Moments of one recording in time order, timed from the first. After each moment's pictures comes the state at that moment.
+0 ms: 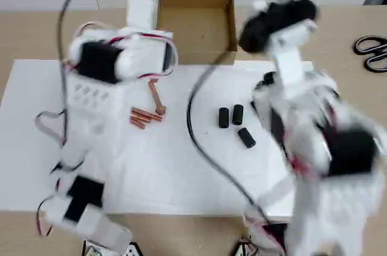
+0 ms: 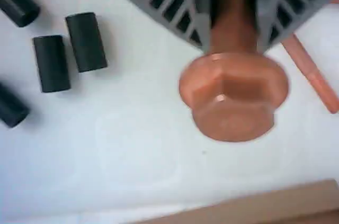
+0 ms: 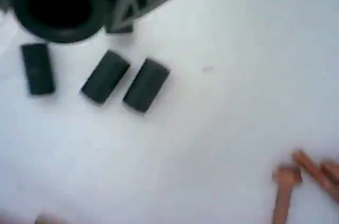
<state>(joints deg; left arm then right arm) 14.1 2.8 -43.3 99.8 11.3 -9.3 -34.7 -16.1 98.2 14.2</state>
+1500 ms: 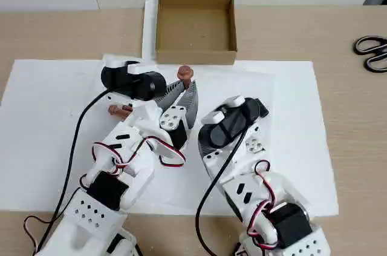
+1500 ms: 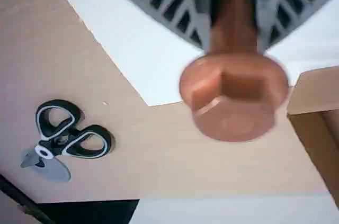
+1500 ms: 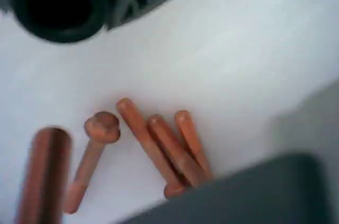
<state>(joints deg) 27.3 -58.6 58.6 24.1 23.8 -32.0 -82.3 63.0 55.6 1.0</state>
